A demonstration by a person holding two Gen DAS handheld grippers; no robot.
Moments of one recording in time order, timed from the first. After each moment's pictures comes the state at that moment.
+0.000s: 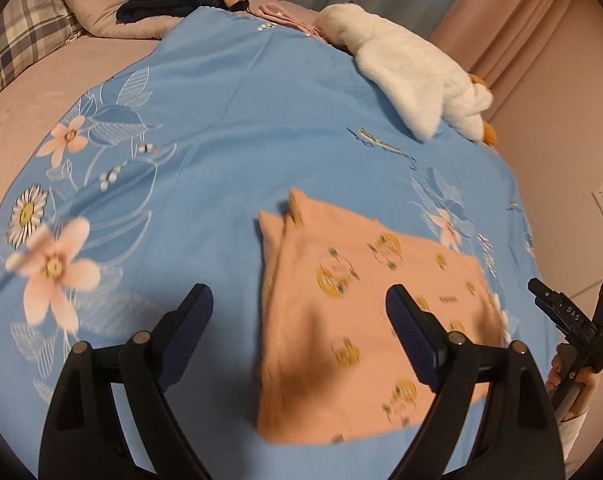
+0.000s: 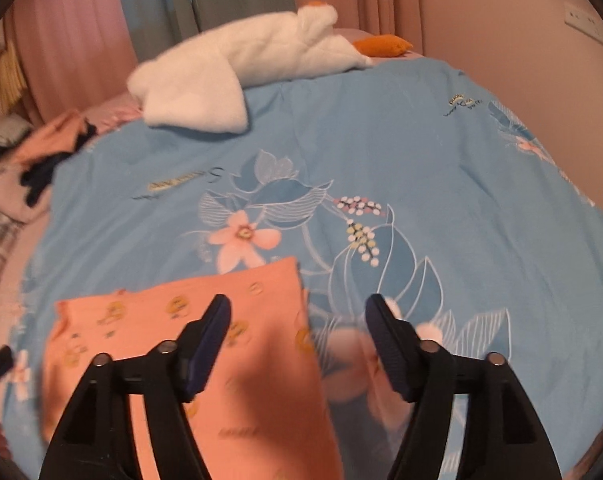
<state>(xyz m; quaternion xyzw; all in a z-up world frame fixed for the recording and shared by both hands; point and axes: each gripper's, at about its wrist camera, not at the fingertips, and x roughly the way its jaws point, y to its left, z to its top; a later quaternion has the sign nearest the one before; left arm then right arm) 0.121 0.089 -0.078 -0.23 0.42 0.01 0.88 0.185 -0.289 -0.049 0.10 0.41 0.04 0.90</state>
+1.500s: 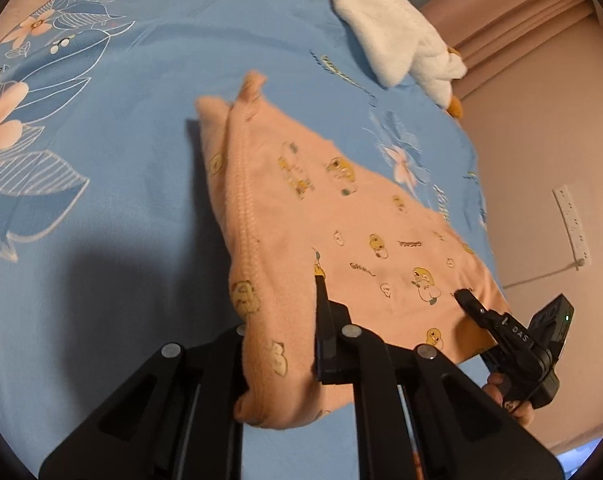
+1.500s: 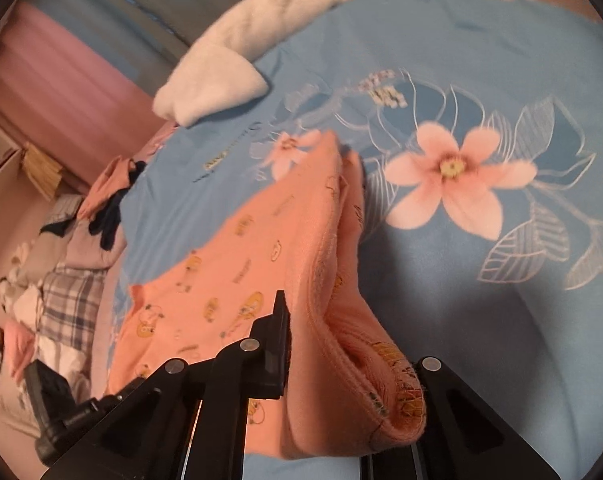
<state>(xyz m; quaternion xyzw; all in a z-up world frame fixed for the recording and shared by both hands) 0.095 0.049 -0.121 -0.31 0.46 -0.07 0.83 0.109 -0.281 -0.108 0.29 0.43 0.10 0.85</state>
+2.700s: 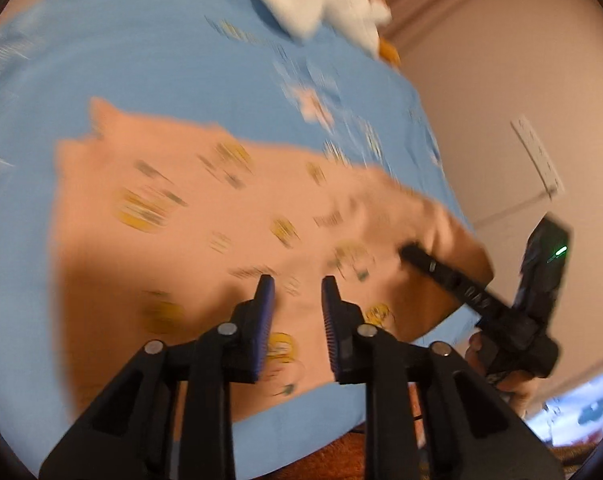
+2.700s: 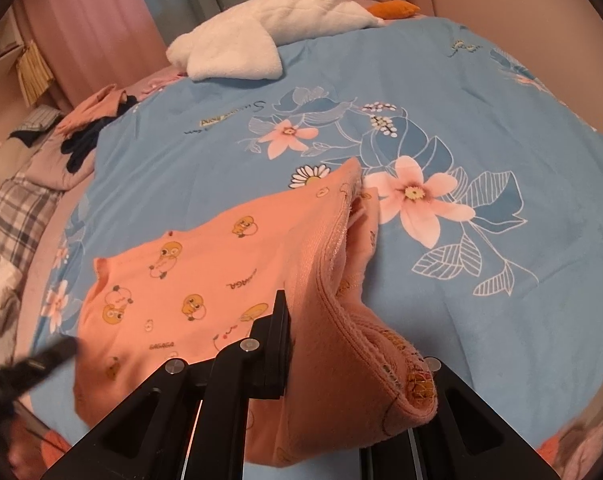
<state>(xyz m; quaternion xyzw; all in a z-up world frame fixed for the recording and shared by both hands) 0.081 -0.046 -0.115 -0.26 0.49 -0.18 0.81 0.084 -0.258 -0.081 0.13 0.45 0.08 0.88</state>
